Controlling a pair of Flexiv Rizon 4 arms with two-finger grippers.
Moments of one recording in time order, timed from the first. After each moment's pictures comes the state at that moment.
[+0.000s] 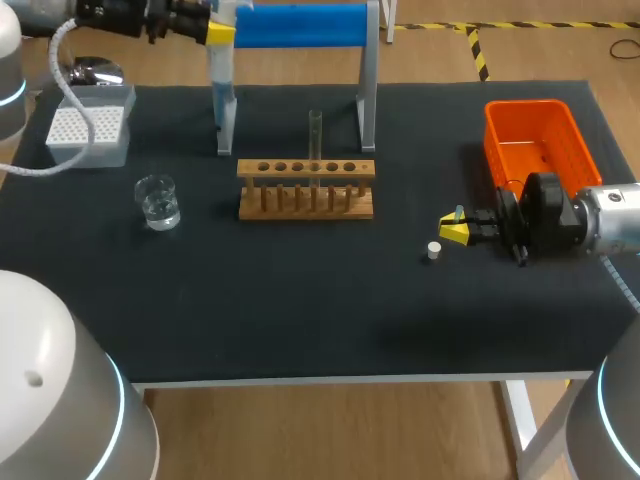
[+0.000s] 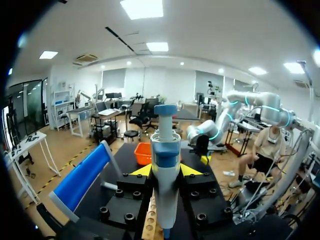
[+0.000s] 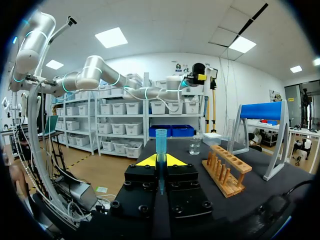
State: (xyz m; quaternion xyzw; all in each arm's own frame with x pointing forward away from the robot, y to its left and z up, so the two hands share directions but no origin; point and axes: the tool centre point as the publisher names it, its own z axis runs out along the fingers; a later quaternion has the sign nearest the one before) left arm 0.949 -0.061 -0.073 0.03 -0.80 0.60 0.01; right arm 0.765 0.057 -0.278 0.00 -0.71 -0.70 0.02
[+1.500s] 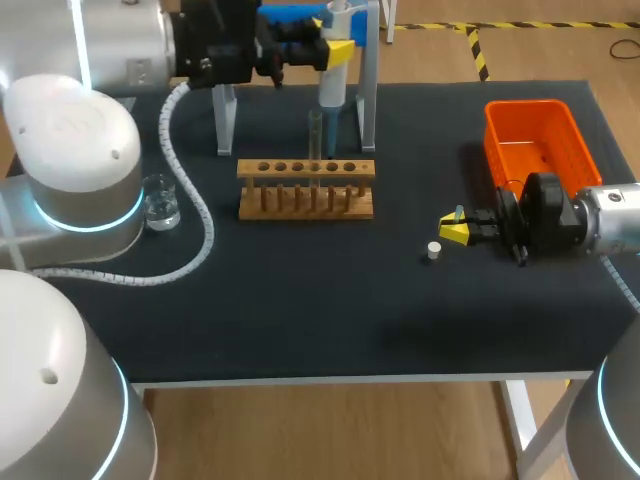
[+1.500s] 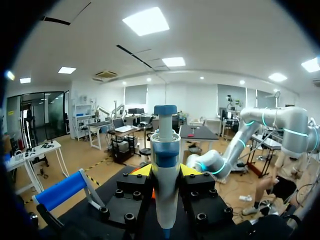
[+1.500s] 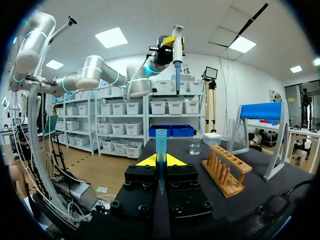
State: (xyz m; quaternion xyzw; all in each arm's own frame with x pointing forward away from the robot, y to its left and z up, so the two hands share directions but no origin) left arm 0.813 -0.213 -0.004 0.12 -0.75 0.64 -0.09; right arm 0.765 0.057 -0.278 0.00 -0.71 -0.70 0.02
